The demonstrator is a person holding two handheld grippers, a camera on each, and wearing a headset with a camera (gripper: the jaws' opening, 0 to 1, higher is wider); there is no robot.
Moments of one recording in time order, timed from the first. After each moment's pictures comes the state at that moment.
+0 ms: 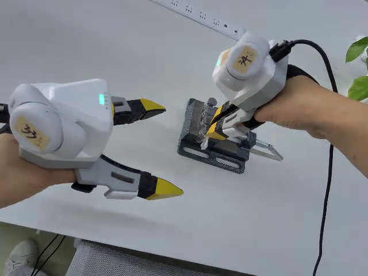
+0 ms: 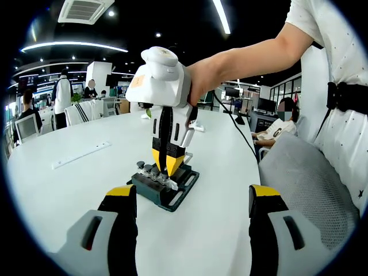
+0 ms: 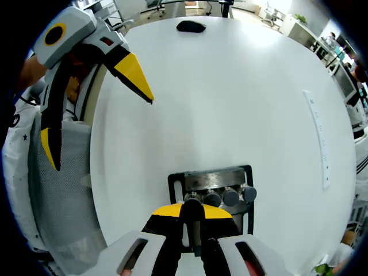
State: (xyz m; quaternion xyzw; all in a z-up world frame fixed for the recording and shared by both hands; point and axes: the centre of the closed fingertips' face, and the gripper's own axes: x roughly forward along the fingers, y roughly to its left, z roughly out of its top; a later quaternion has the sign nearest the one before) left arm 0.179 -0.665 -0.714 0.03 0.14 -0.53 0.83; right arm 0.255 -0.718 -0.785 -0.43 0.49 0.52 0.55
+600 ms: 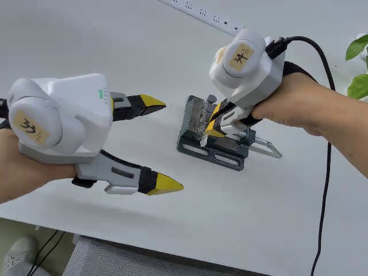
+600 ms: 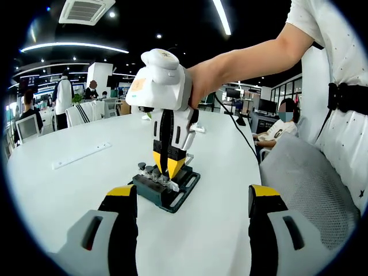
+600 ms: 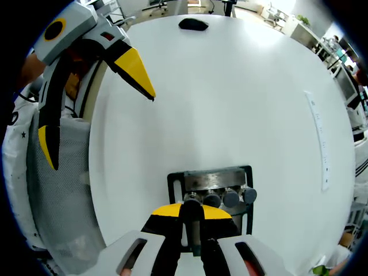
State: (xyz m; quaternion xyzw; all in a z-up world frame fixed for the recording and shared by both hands) left arm 0.180 -0.664 -0.713 0.02 0.14 -0.53 0.84; right arm 0.256 -0.715 -0.786 -0.44 0.49 0.52 0.54
